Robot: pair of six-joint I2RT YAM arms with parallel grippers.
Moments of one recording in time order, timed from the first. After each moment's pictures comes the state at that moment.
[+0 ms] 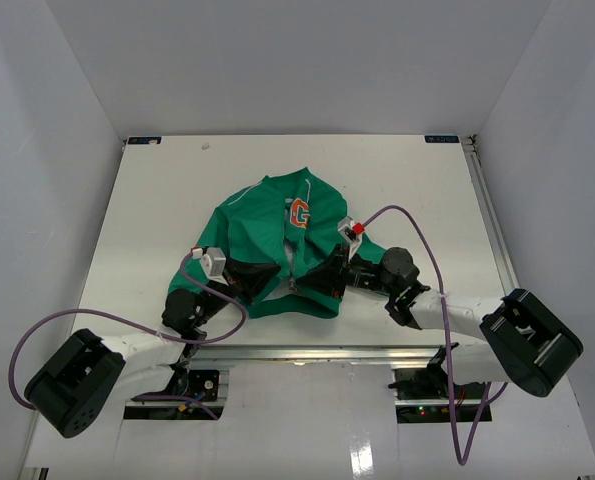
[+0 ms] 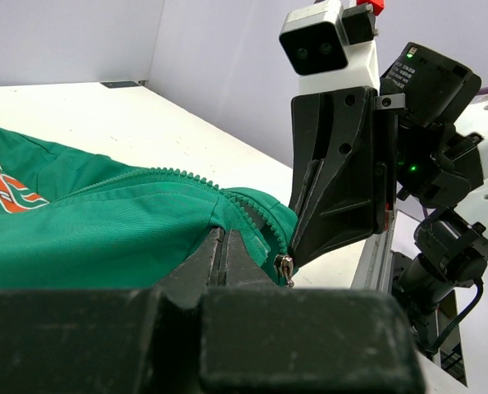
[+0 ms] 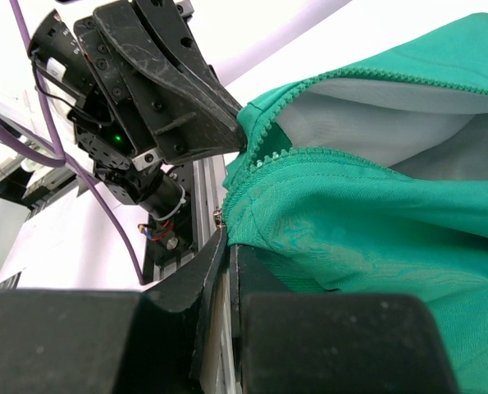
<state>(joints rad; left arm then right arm) -0.64 1.07 0.06 1.36 0.33 -0.44 0.76 1.30 0.38 1.01 -0.66 0.58</state>
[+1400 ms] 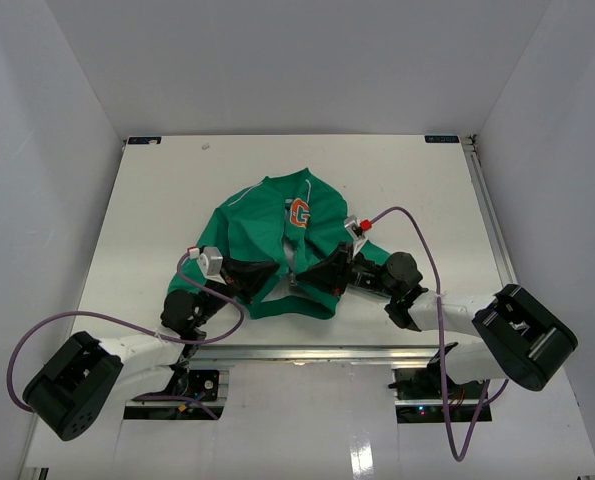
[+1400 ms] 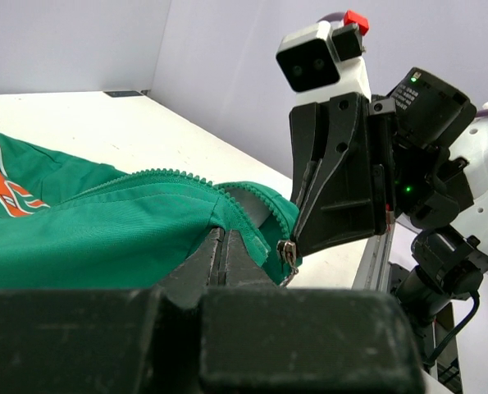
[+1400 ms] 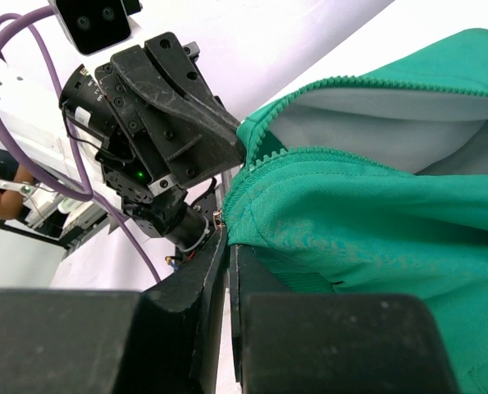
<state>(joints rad) -0.64 1.06 0.06 1.36 0.30 -0.46 0.76 1.34 0.35 1.17 -0.60 0.74</state>
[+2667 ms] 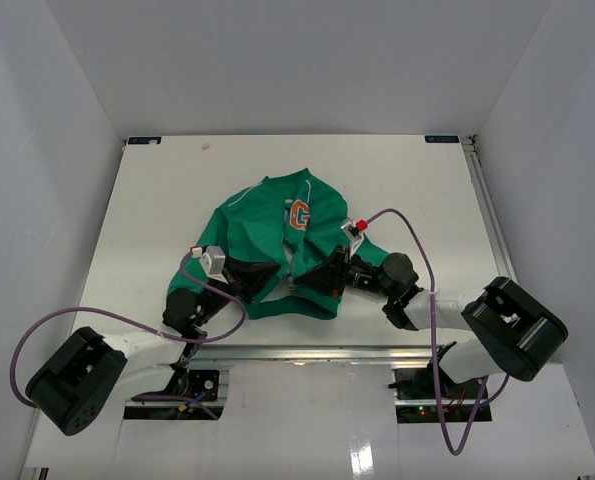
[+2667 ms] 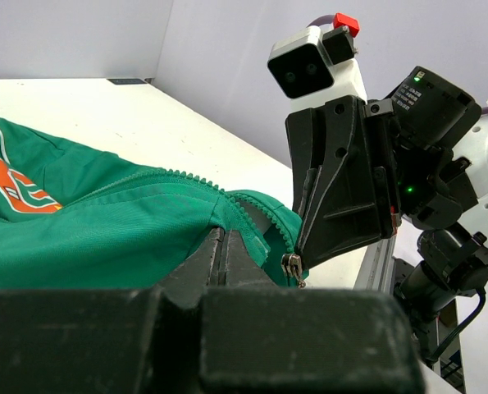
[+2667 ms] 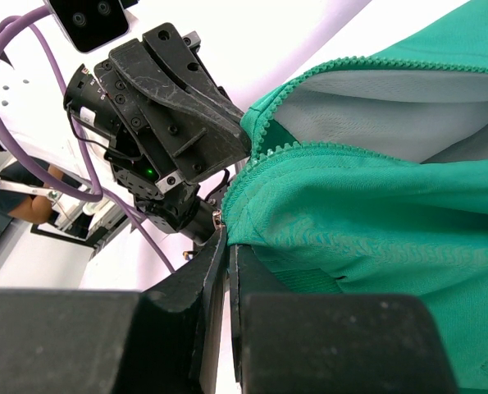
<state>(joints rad) -0.64 1.09 0.06 1.36 0.30 -0.46 0.77 1.40 0.34 1.23 -0.61 0.83</state>
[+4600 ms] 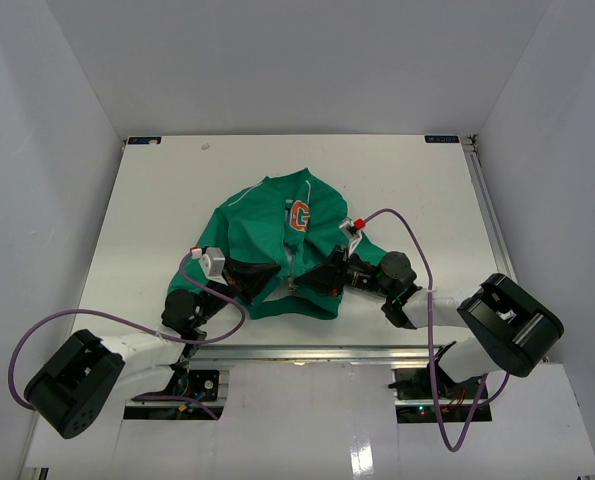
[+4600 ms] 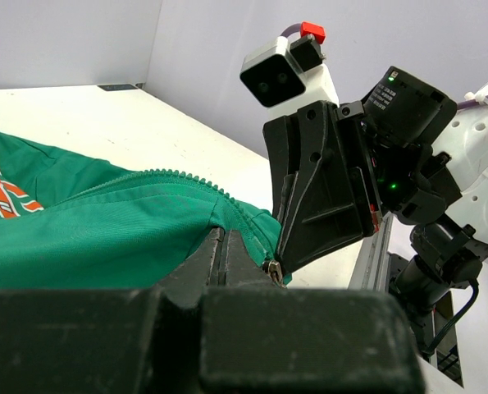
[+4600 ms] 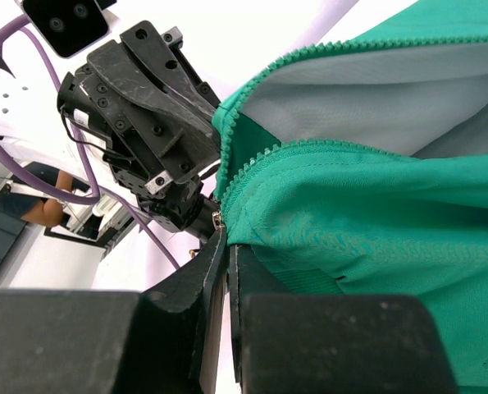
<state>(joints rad) -0.64 1.07 0.06 1.36 0.33 -0.45 0.76 1.43 0.35 1.23 -0.63 0.87</state>
